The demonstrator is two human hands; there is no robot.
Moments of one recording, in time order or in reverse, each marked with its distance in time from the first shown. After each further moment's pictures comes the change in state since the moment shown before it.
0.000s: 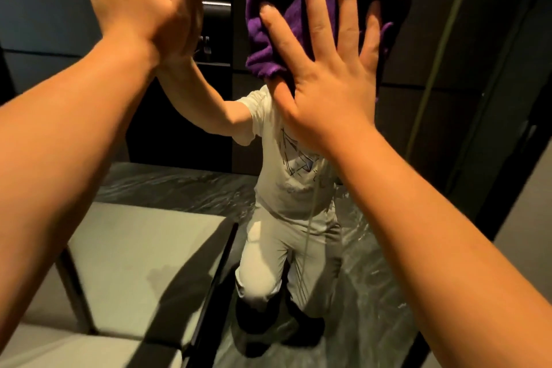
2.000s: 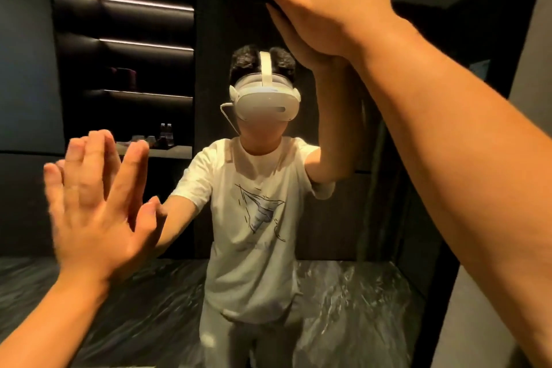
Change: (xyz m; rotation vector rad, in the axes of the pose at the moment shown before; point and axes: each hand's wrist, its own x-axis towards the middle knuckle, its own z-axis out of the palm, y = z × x) left_hand 0.219 0.011 0.005 -0.068 -0.104 0.290; right_hand 0.492 0.173 -0.195 0.309 0.162 -0.022
